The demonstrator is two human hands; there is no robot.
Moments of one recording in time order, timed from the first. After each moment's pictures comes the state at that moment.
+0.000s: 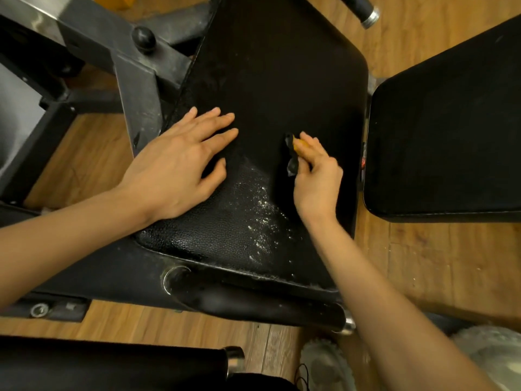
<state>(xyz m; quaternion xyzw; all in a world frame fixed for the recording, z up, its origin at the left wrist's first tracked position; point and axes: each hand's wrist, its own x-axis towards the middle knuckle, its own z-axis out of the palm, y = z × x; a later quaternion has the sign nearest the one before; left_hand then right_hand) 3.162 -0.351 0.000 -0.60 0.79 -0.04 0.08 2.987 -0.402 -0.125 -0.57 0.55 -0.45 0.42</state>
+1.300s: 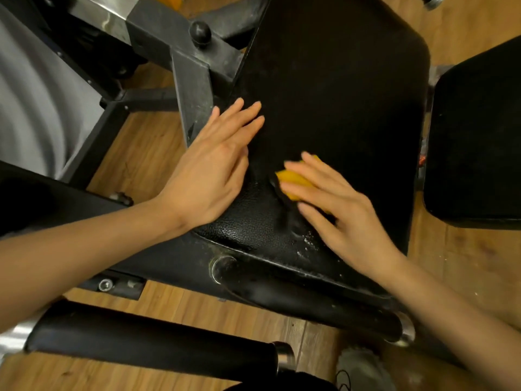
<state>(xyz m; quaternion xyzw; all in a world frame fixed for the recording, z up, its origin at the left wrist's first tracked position) 3.172 -0.321 0.002 -0.65 0.75 0.01 -0.06 2.969 -0.352 -0.115 -0.81 0.24 -0.37 0.39</state>
